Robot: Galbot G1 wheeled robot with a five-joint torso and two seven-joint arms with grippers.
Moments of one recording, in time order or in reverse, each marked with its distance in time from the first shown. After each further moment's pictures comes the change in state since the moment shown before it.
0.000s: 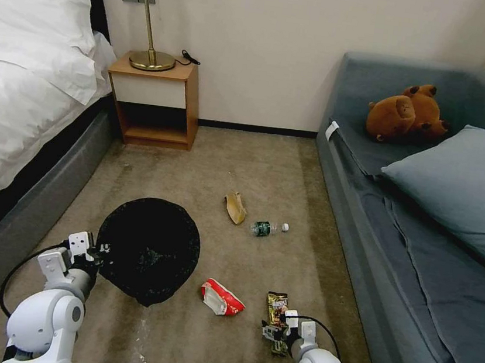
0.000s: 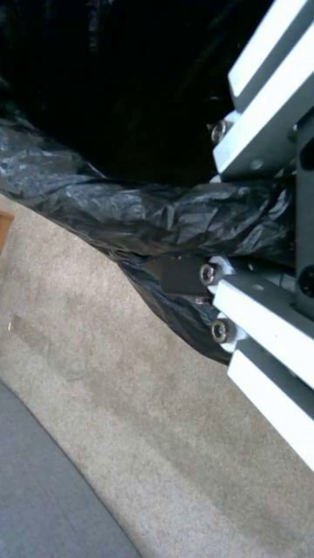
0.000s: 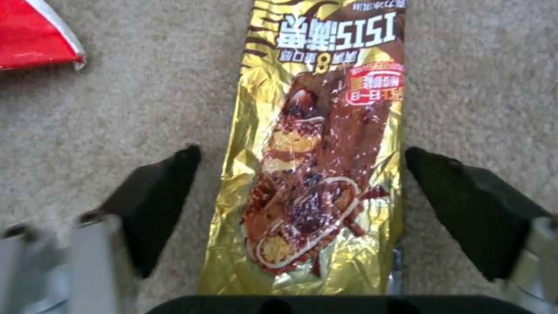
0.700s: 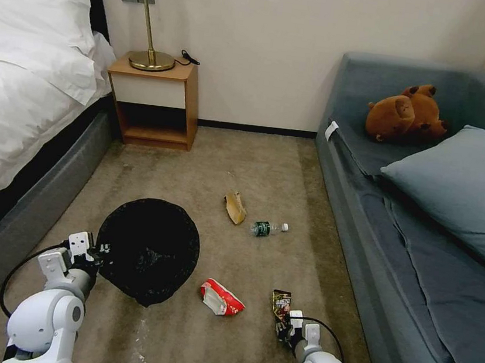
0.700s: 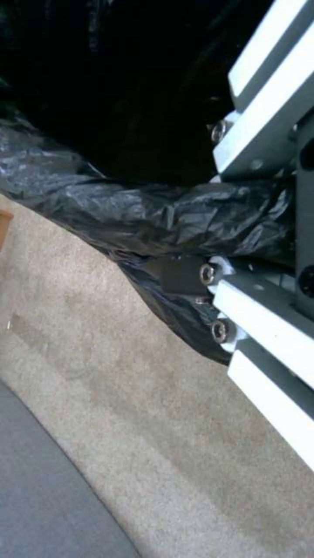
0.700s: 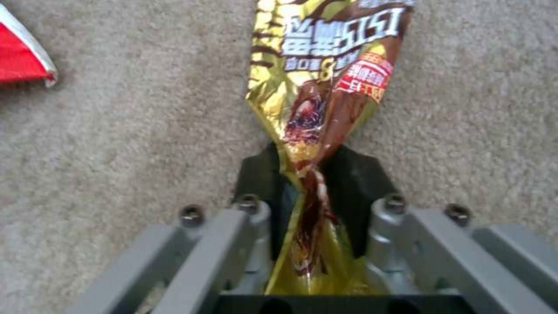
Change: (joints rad) left arm 0.002 0.002 -0.003 0.009 0.002 -0.008 0.004; right arm -0.008 0.006 0.020 -0.024 -0.036 0.060 -0.003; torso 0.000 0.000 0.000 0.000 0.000
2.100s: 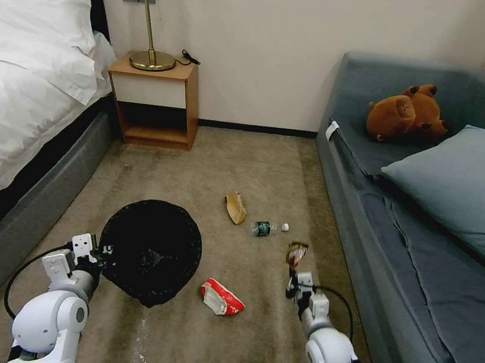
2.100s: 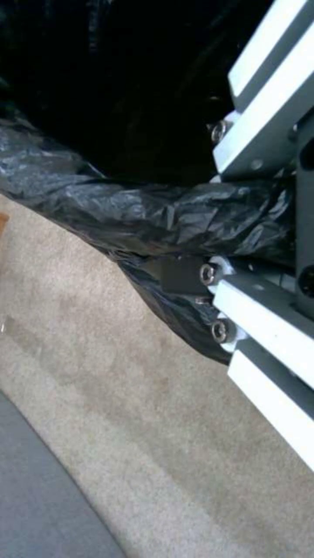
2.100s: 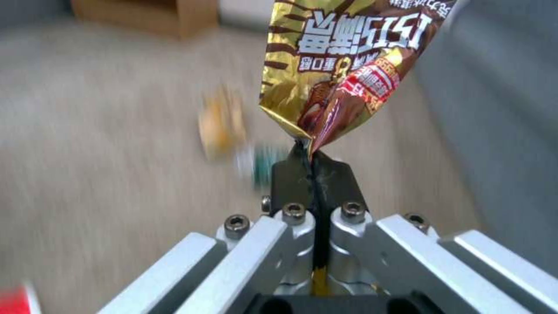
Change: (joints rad) left arm -0.001 -0.016 0.014 0.011 0.004 -0.008 -0.006; right arm 0.046 -0.060 0.009 0.332 -0.189 0.255 0.109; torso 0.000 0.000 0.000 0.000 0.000
